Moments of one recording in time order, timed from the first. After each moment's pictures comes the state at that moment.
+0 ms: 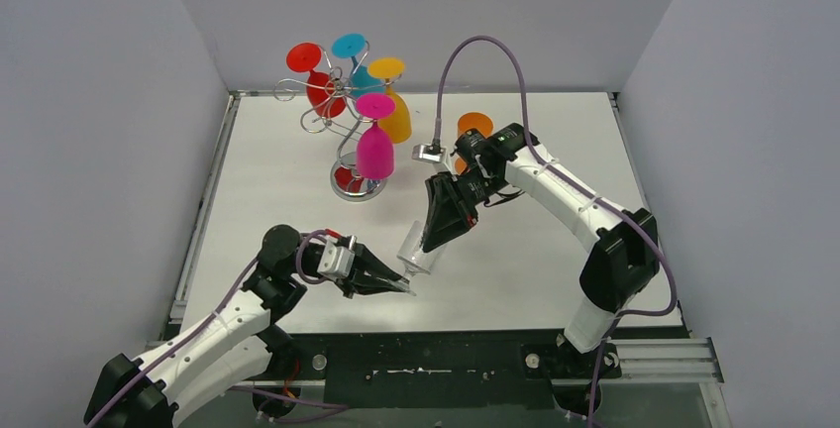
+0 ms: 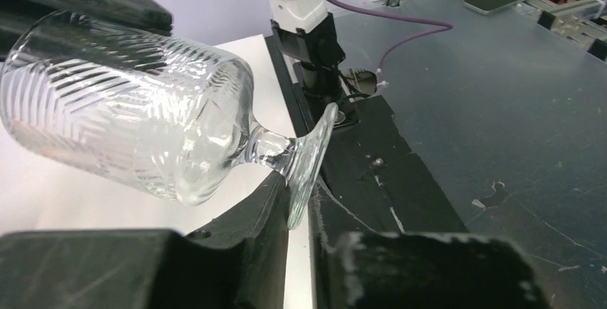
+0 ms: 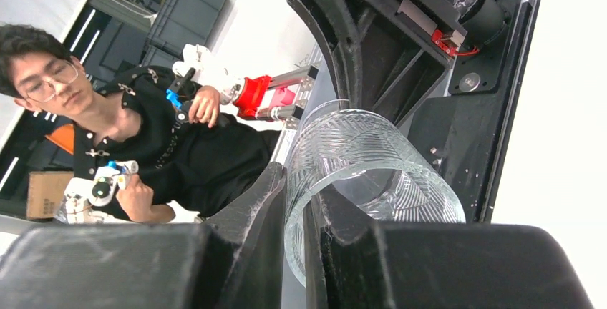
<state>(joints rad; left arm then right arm) -0.65 0.80 0.37 0.63 1.17 -0.07 0.62 1.71 1.57 -1.40 -1.57 -0.62</state>
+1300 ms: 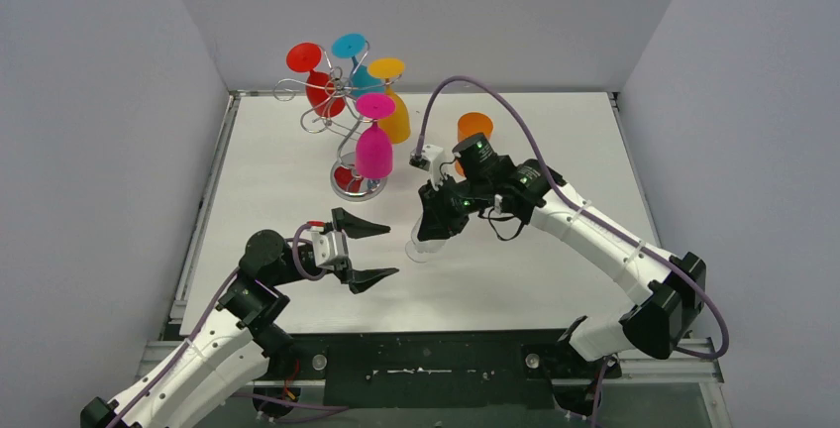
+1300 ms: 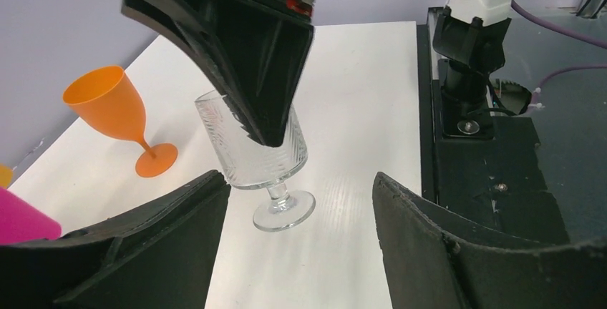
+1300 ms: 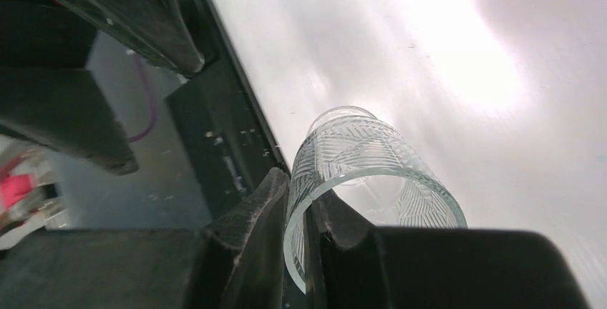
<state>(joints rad) -0.63 0.59 0.41 0.29 0.73 0.06 0.73 1.45 1.38 -0.80 -0.66 0.05</state>
